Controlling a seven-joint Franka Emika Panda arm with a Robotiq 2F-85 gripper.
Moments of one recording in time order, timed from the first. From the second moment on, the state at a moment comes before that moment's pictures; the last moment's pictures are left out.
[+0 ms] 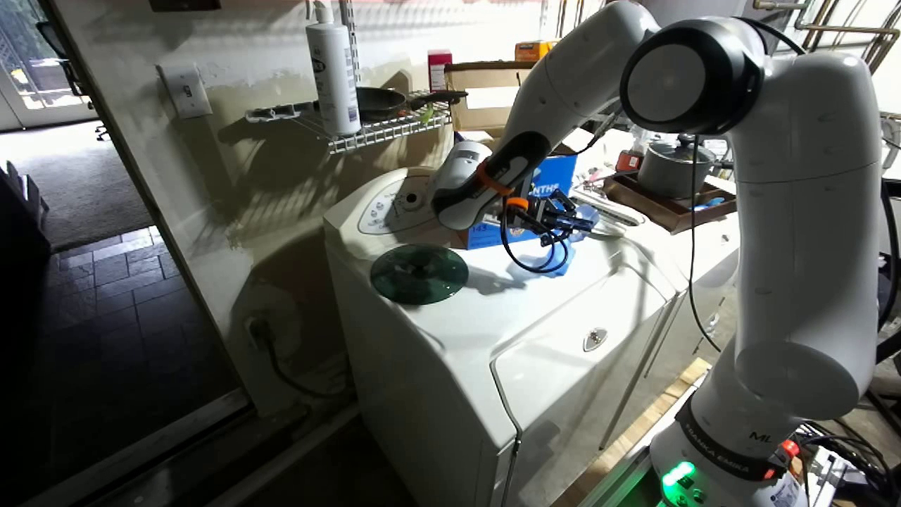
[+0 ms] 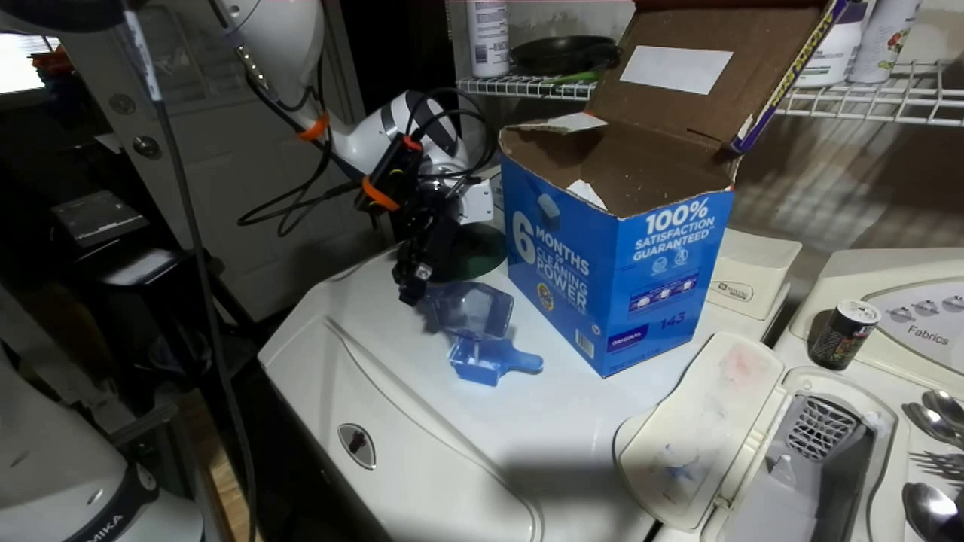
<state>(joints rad) 0.14 0.44 0.01 -1.89 -0.70 1.07 0.38</state>
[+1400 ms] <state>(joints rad) 0.15 0.49 0.01 -1.85 -0.72 1.01 0.44</state>
